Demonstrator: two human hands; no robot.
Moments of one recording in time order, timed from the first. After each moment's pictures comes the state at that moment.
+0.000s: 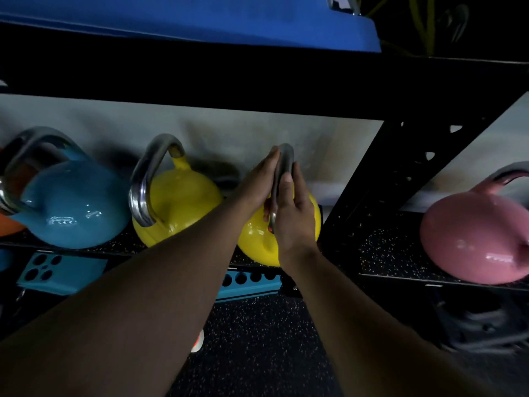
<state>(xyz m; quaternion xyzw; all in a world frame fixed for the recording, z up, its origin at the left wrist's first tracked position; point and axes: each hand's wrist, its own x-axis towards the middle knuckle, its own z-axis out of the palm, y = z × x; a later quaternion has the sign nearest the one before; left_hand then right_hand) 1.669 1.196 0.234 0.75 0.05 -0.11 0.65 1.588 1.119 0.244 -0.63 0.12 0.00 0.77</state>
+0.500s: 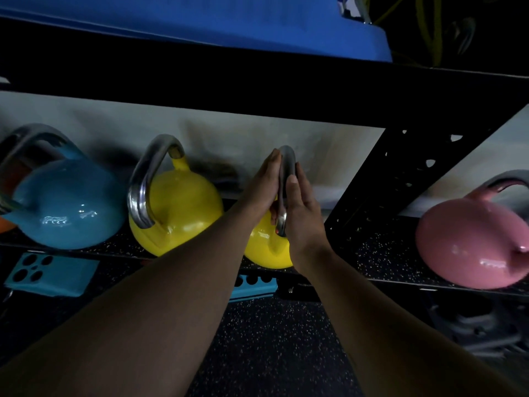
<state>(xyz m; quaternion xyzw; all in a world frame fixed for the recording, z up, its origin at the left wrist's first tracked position) 1.670 1.186 0.222 0.72 0.06 -0.12 0.68 1.599 1.103 0.241 -0.65 0.10 0.03 0.75</state>
